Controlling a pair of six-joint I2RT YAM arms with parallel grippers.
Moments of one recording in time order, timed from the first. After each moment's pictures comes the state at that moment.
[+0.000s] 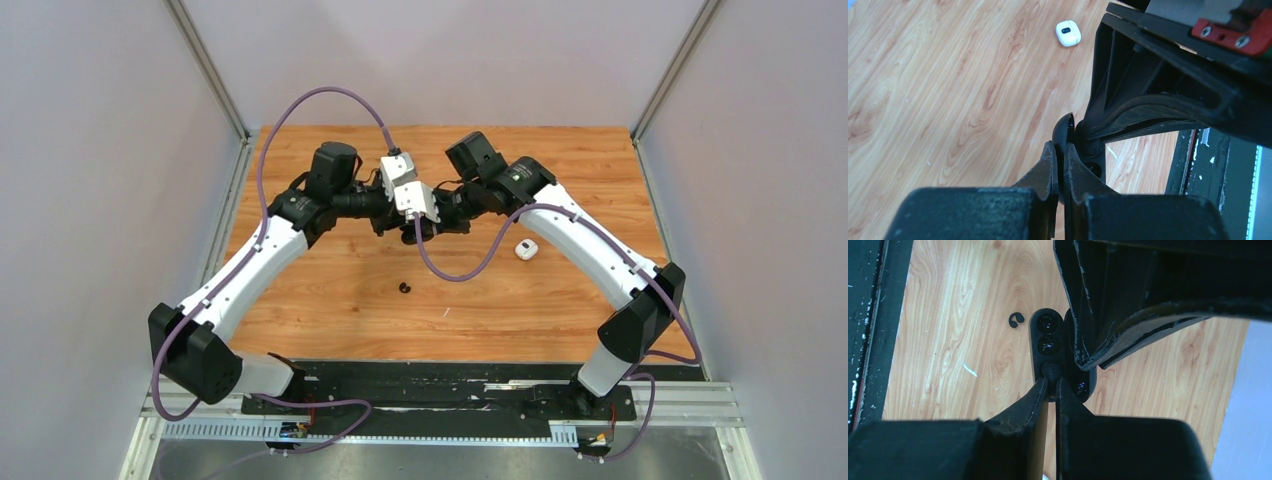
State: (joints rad) left arm -0.50 1.35 1.28 -0.48 0.69 0.31; right arm 0.73 1.67 1.76 -0.99 -0.52 -0.99
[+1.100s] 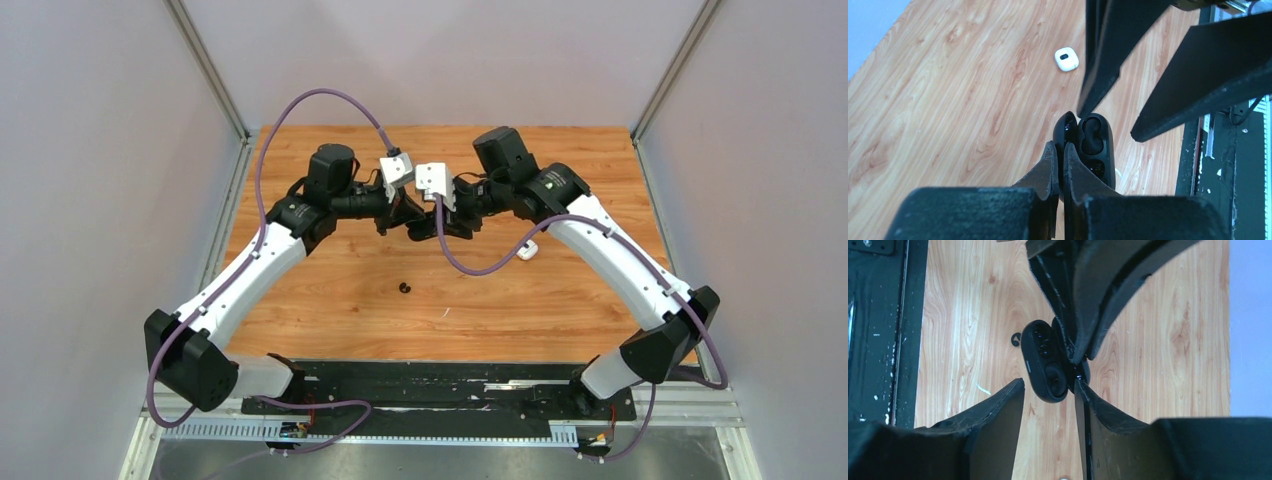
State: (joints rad) left arm -0.50 1.32 1.23 -0.35 0.72 0.30; right arm 0.69 1.55 1.71 -0.91 -0.56 -0.81
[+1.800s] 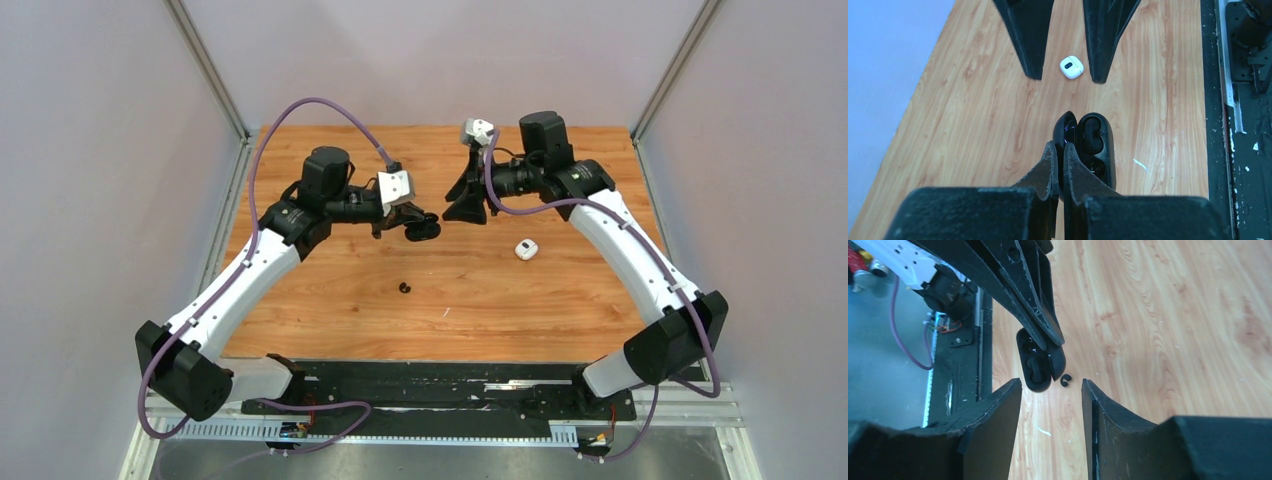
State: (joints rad) left arm -0.52 1.27 1.23 -0.38 0.77 0.52; right arm 0.45 1.47 1.56 -0.64 -0.94 -0.34
